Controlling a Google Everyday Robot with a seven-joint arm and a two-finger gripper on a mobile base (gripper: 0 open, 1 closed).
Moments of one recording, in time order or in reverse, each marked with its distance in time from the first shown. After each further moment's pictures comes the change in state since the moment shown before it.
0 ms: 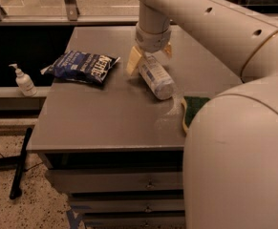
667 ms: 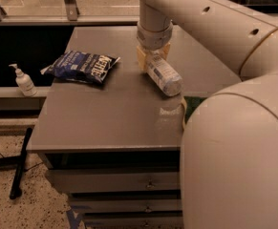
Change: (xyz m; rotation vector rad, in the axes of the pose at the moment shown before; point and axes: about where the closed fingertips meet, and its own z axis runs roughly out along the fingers) arm -0.003 -0.012 -0.003 0.049 -0.002 -0.004
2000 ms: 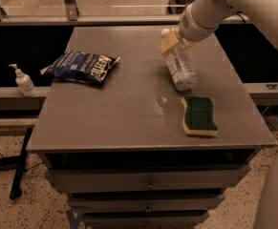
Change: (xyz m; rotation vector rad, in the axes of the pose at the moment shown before) arm 0.018 -0.077 -0.040 -0.170 -0.360 0.209
